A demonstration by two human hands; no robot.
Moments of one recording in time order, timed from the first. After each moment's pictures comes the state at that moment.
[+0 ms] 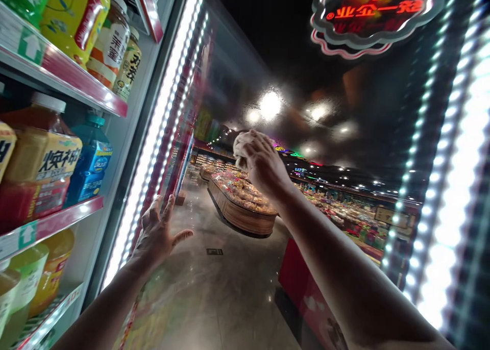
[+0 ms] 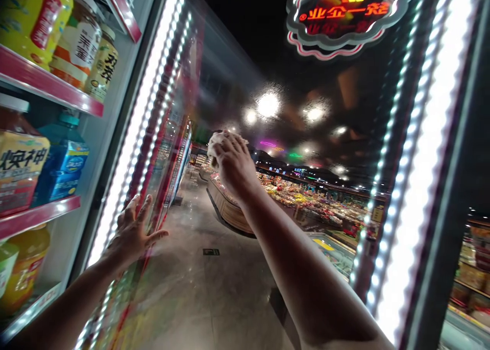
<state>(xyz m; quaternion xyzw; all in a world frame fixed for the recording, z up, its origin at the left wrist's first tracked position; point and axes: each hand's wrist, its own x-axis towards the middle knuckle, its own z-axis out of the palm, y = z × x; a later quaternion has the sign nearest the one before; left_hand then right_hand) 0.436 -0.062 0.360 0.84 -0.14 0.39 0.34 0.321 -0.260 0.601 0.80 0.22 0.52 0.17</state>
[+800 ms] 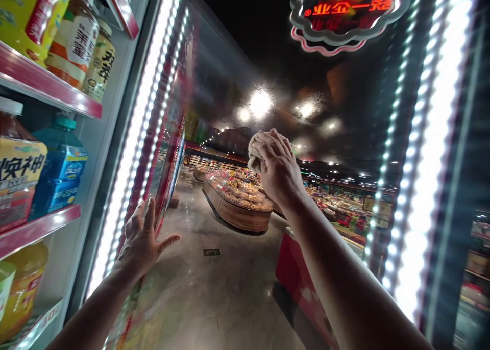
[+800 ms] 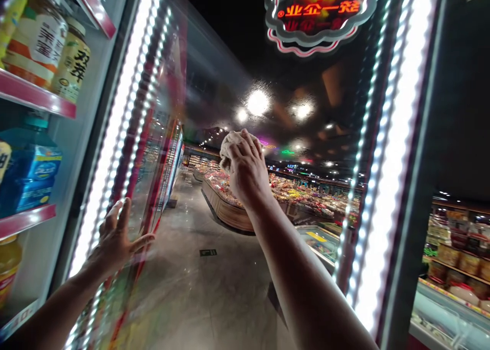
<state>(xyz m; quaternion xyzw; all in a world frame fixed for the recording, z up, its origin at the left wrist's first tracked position) 0.438 -0.061 0.356 0.82 -0.16 0.39 0.39 0.282 -0.304 0.587 0.77 0.16 0.61 0.13</state>
